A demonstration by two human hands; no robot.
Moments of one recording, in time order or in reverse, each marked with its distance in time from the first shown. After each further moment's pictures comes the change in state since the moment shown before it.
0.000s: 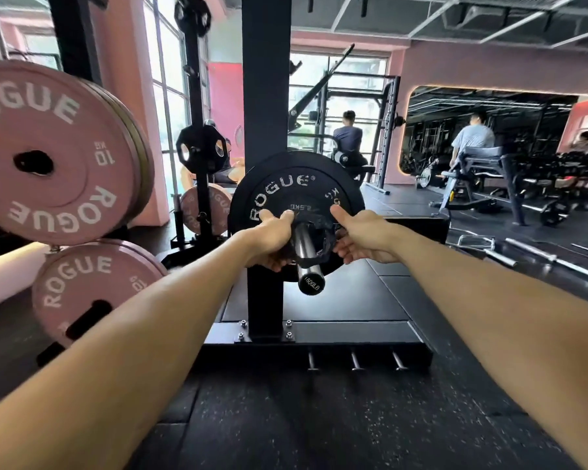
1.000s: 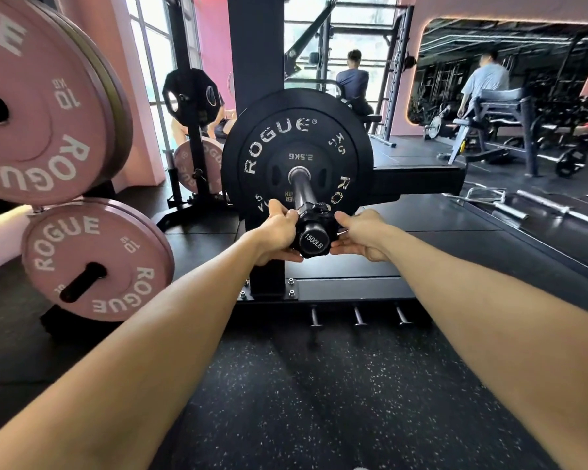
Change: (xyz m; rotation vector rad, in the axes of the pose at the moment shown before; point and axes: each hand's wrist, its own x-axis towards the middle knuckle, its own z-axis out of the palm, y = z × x) left_hand 0.051 -0.076 0.048 -0.214 -0.002 -0.024; right_hand 0.051 0.093 0.033 0.254 0.128 0.144
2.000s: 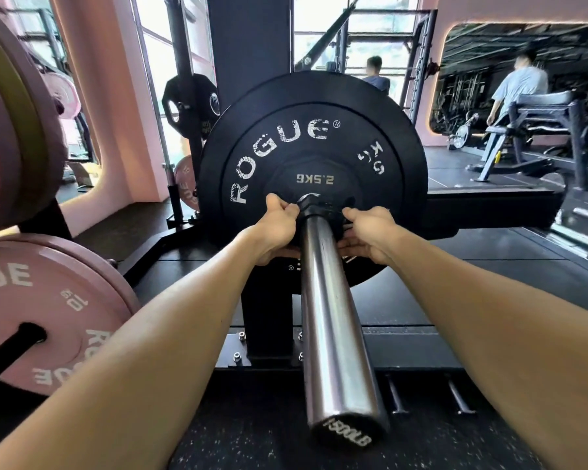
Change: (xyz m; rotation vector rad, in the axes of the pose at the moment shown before) left_hand 0.247 -0.002 -0.020 -0.036 0.159 0.052; right_hand 0.263 -0.013 0.022 0.061 0.061 0.018
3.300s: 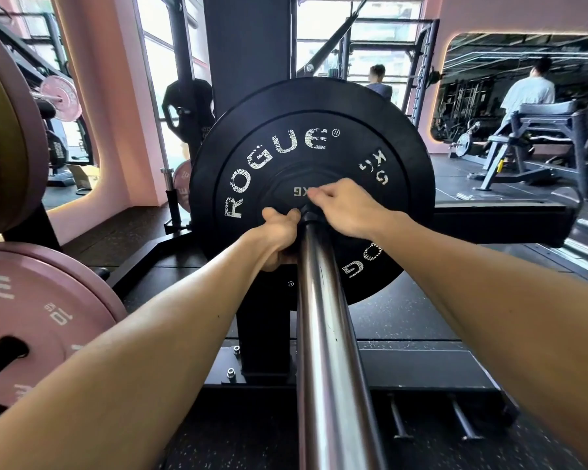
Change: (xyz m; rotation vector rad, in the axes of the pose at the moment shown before) left_hand 0.052 0.001 0.008 -0.063 0.048 -0.191; right_hand 0.022 -0.050 0.015 -0.796 -0.061 -0.517
